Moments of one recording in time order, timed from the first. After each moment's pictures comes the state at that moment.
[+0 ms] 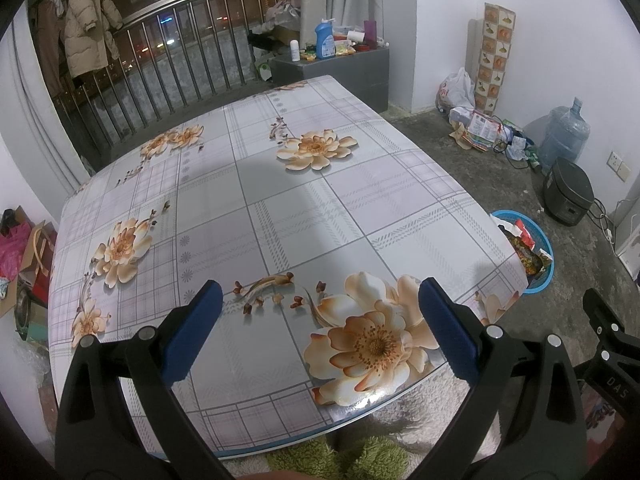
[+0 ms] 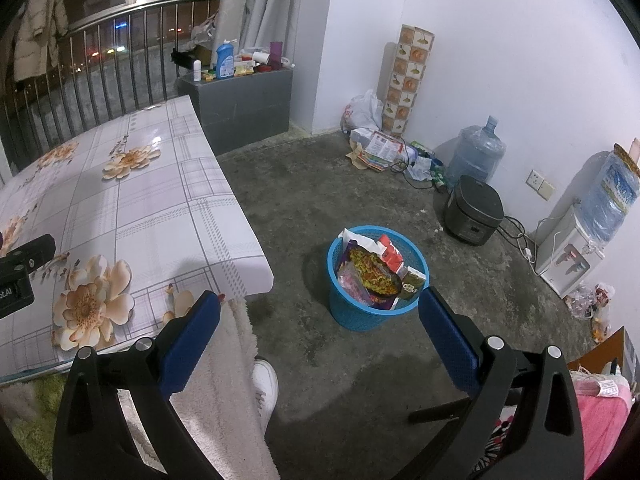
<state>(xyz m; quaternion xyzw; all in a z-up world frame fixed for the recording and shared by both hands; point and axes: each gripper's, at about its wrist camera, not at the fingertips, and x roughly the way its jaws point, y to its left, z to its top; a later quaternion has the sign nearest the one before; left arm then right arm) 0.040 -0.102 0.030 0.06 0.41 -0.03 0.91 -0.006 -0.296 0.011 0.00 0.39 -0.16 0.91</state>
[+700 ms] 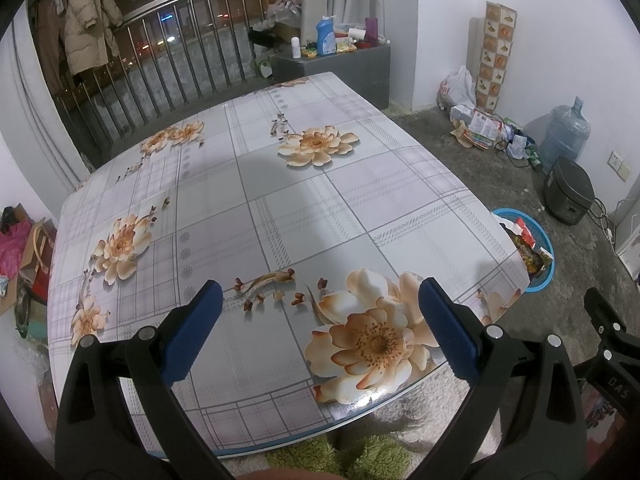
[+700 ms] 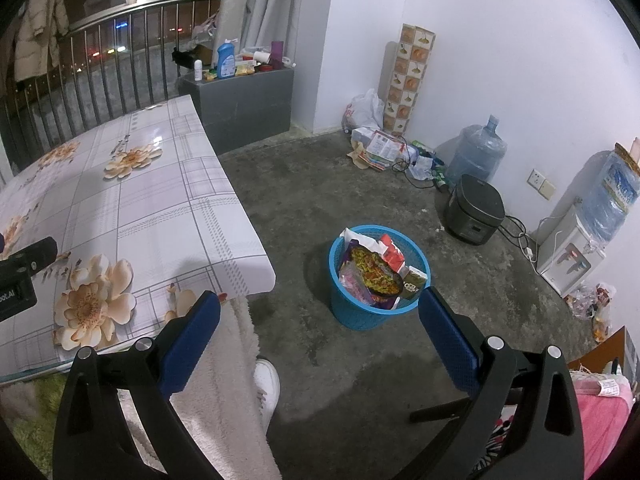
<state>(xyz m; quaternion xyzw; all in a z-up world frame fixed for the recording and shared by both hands) 0.040 -0.099 0.028 0.06 0.41 -0.03 0.91 -0.006 -0.295 0.011 0.00 0.39 -0.16 0.91</state>
